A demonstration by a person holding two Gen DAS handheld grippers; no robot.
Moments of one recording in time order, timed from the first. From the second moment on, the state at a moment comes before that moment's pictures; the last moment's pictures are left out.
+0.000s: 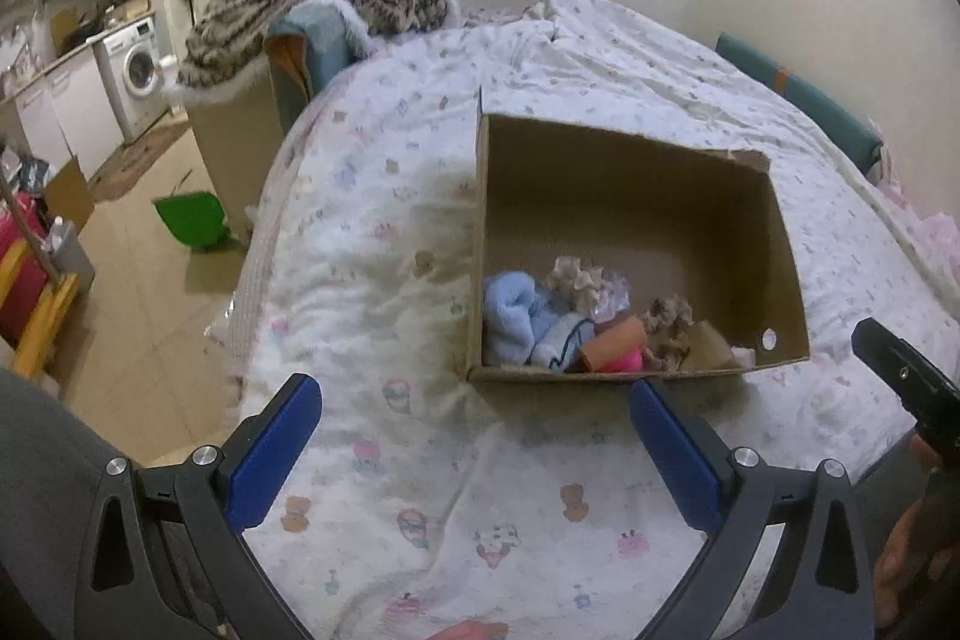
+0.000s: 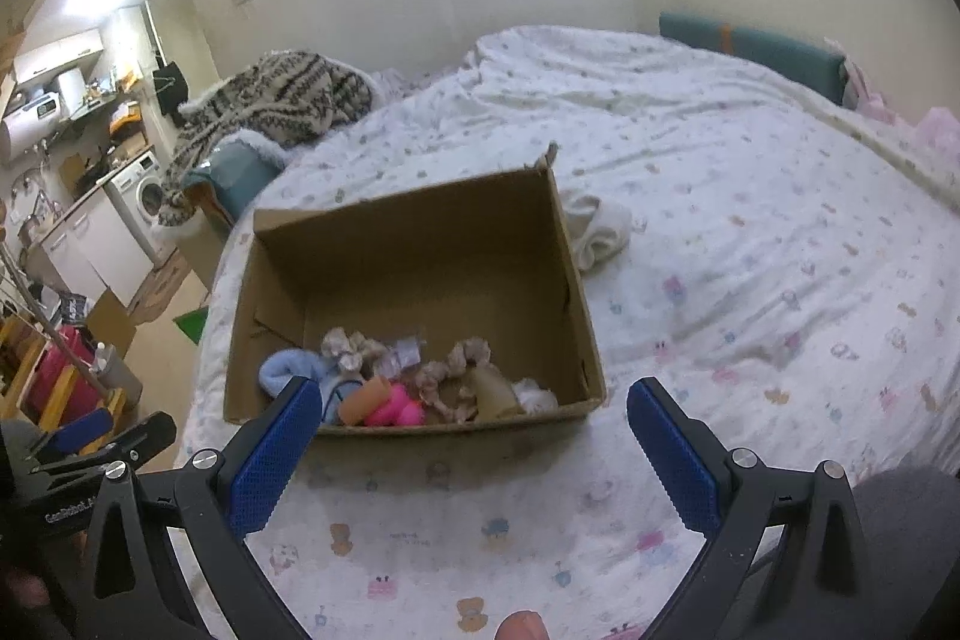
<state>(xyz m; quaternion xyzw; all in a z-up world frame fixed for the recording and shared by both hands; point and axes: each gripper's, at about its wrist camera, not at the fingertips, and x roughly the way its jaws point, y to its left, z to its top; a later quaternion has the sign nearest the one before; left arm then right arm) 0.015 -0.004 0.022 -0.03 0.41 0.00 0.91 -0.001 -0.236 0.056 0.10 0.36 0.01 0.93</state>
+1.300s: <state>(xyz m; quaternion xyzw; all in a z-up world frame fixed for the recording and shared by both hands) 0.031 0.000 0.013 -0.06 0.44 0.01 0.90 0.008 -0.236 0.038 0.11 0.39 0.00 0.92</state>
